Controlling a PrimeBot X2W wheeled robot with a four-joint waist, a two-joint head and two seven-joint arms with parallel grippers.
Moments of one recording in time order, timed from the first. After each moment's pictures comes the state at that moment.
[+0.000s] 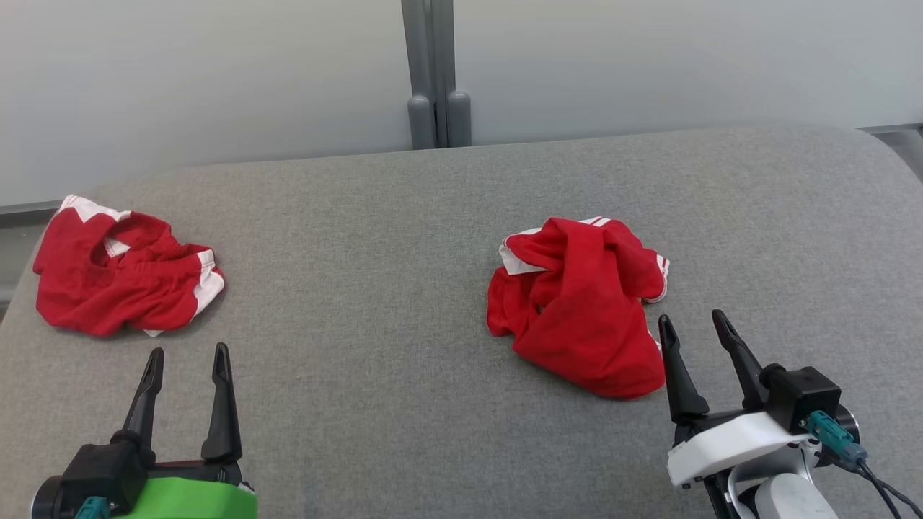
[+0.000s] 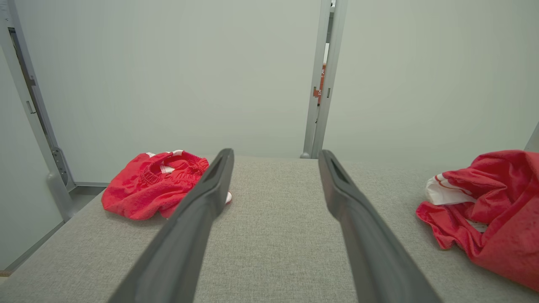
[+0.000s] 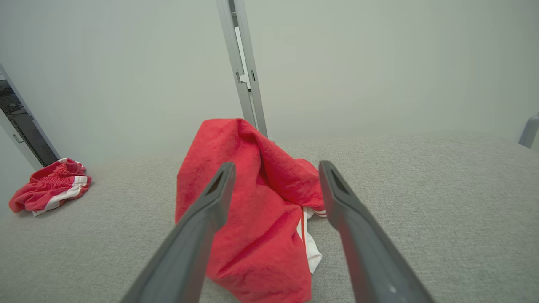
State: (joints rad) left arm 0.05 0.10 0.04 0.07 -0.23 -0.12 -0.26; right arm -0.06 -0.05 0.09 0.20 0.20 0.13 -0.26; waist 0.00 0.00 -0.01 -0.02
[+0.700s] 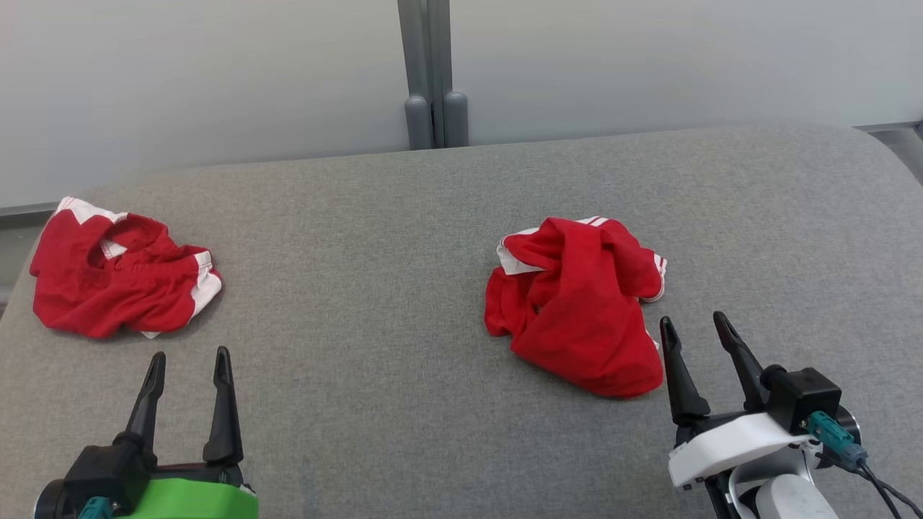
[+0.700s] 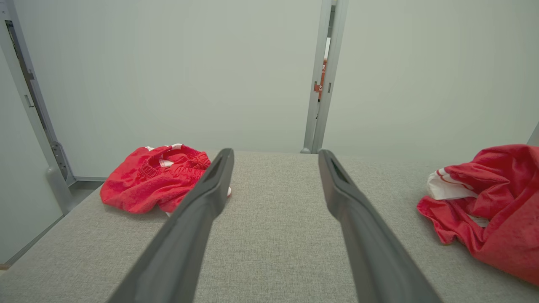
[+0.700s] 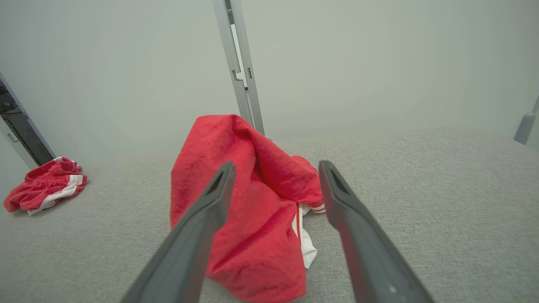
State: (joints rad) left arm 0.05 0.09 0.05 0.09 -0.22 -0.13 -0.26; right arm -0.06 -0.05 0.08 0.21 0.20 0.13 -0.26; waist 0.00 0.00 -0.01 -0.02
